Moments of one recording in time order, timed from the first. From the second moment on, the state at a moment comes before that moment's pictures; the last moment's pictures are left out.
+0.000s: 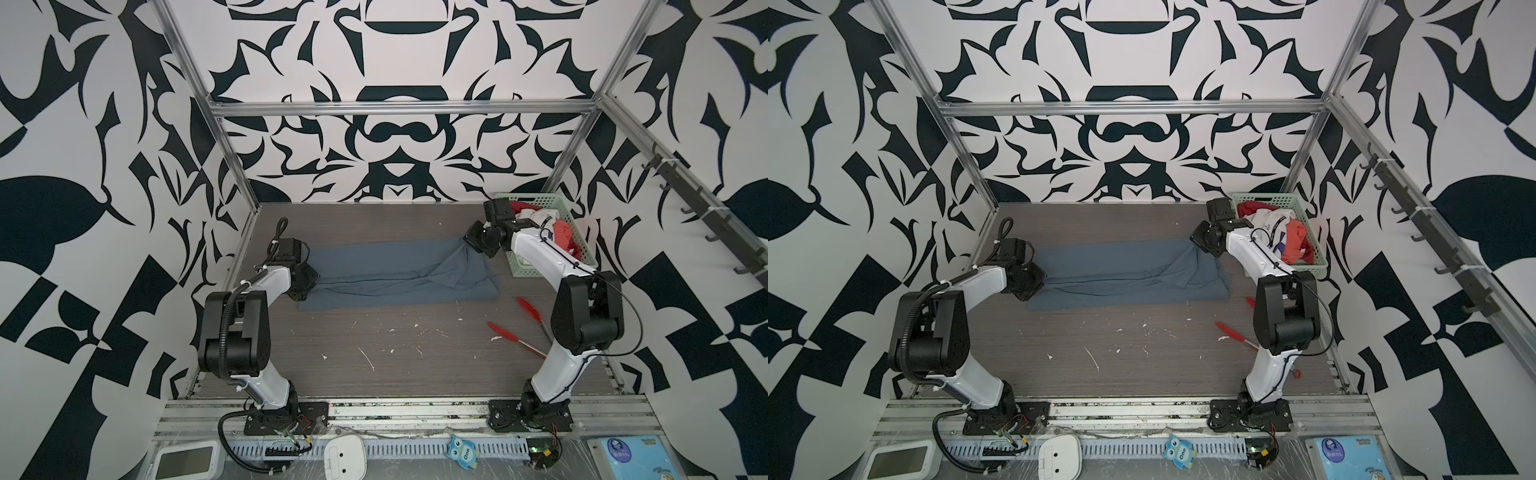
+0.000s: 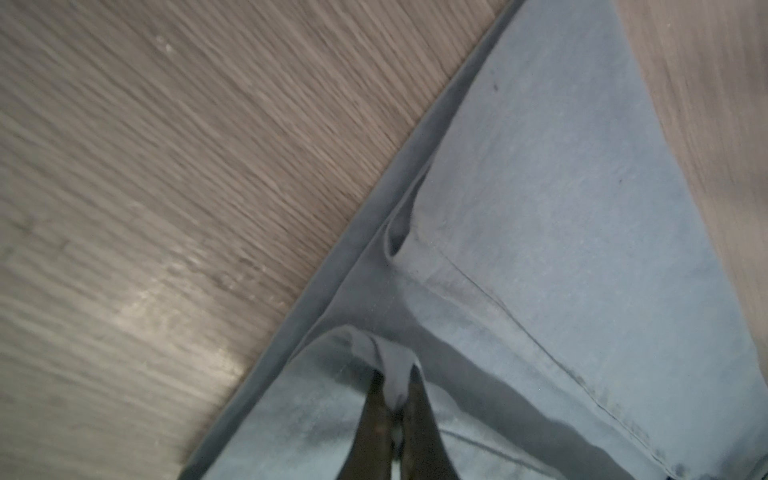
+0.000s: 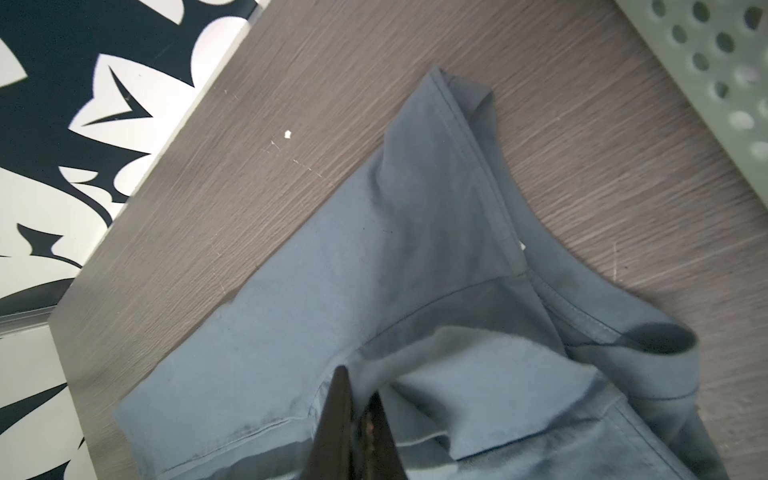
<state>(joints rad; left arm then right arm) -0.01 1.65 0.94 -0.42 0.10 -0.81 0.16 1.79 1.44 -0.59 -0.11 0.82</state>
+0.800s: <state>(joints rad) 0.03 1.63 0.91 -0.39 0.10 -0.84 0.15 1.83 1.50 -0.57 -0.12 0.84</state>
